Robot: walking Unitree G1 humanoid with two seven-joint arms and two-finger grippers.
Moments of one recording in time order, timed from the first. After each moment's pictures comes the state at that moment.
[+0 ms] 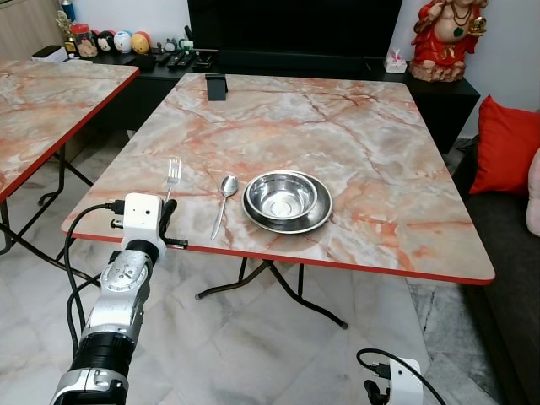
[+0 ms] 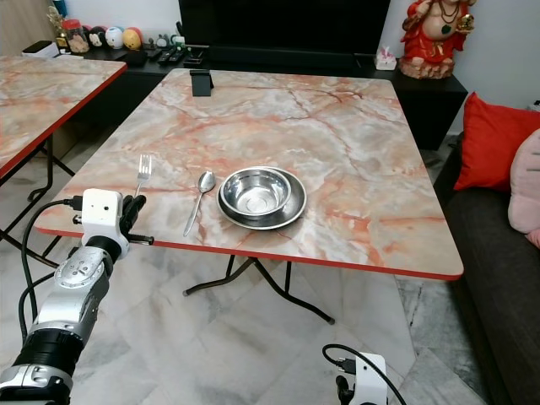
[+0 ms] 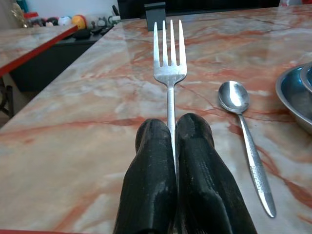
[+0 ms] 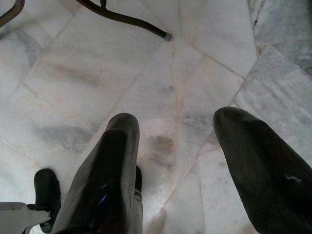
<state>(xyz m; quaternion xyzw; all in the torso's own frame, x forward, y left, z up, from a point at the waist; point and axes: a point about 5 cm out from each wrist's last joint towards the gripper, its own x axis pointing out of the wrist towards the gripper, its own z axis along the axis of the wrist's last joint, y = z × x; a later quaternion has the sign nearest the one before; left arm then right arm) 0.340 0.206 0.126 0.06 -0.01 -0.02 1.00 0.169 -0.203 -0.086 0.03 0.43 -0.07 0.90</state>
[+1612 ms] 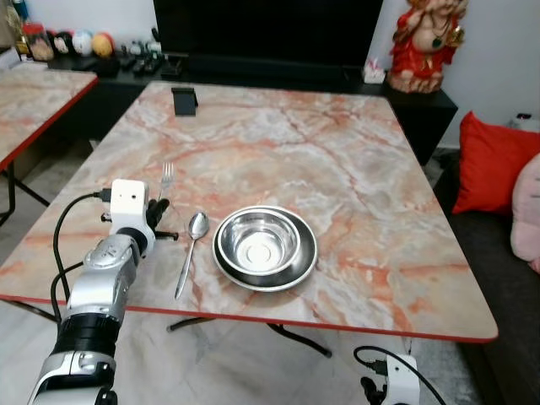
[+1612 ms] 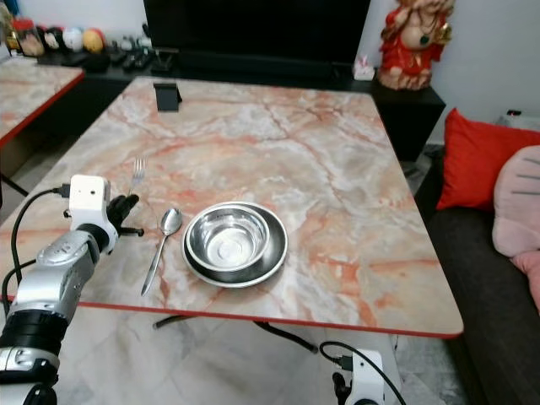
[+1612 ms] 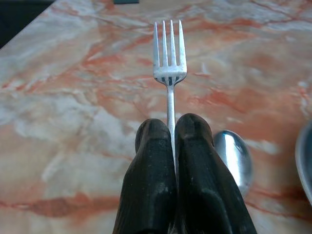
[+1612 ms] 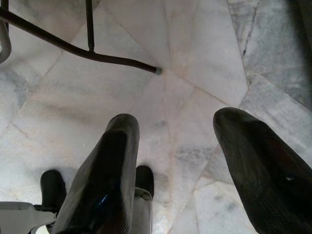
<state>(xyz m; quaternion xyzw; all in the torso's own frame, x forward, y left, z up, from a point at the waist) 0.348 0.221 0.144 0.03 0.10 -0.03 0.99 0.170 -0.200 -0.086 0.03 0.43 -0.06 0.90</state>
